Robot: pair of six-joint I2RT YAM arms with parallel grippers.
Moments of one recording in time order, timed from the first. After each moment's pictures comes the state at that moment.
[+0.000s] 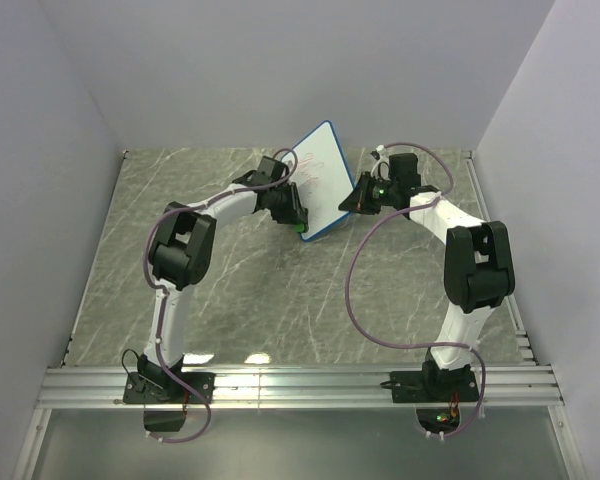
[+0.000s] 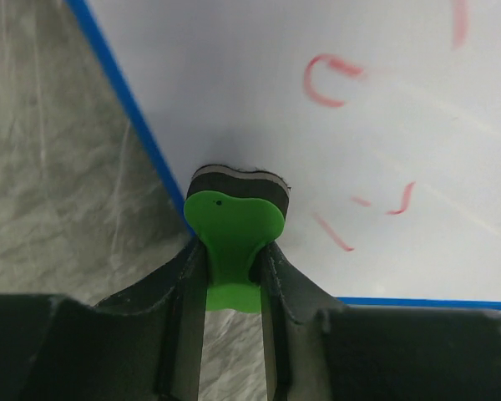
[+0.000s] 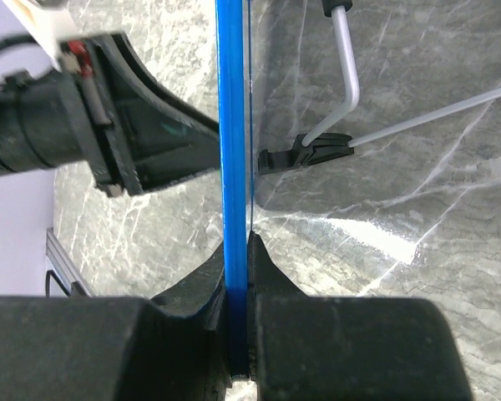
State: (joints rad) left arm -0.47 2.22 1.70 -0.36 0.32 -0.59; right arm 0.18 1.85 1.28 -0.17 -0.64 0.44
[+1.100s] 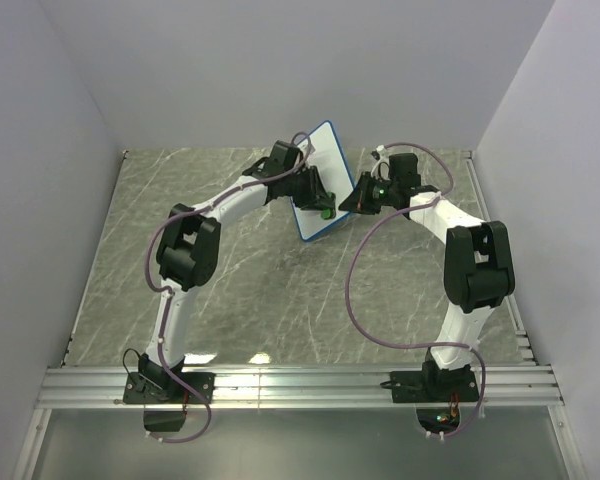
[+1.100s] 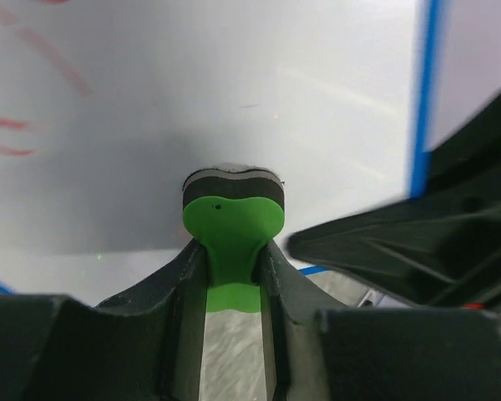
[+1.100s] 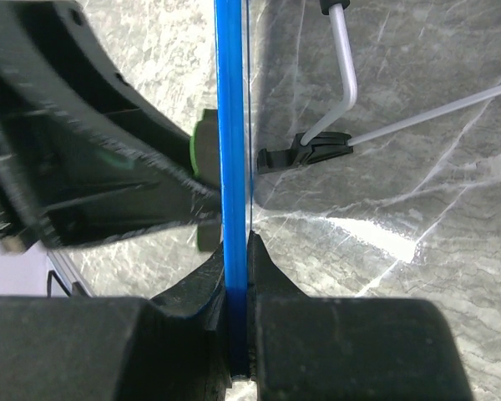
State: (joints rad) left arm -0.52 2.24 1.86 -0.33 0.51 -0.71; right arm 0.18 1.85 1.28 -0.17 -0.64 0.45
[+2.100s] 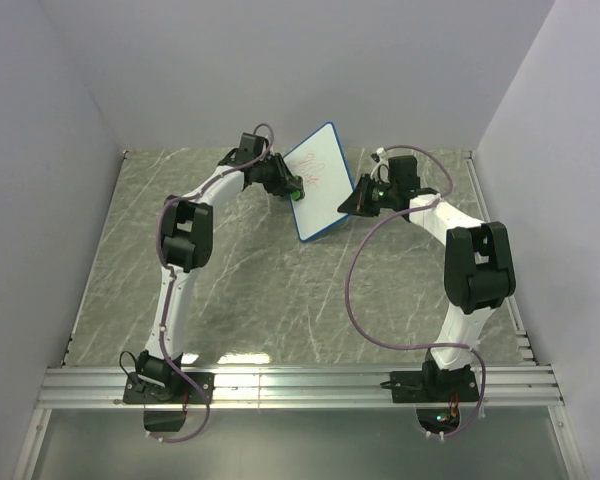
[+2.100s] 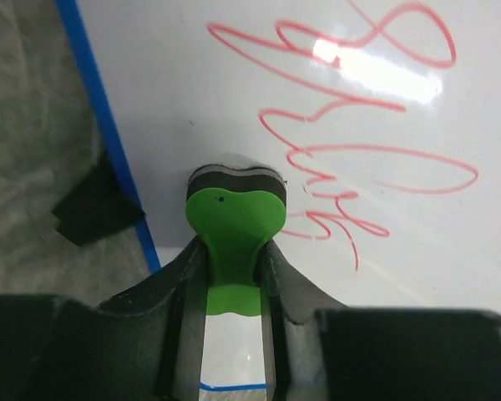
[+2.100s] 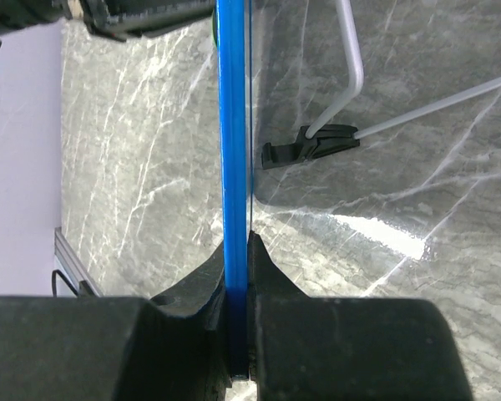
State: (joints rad) left arm -0.33 2.45 2.05 -0.34 0.50 -0.75; right arm 0.18 1.84 1.26 -0.16 -0.65 0.46
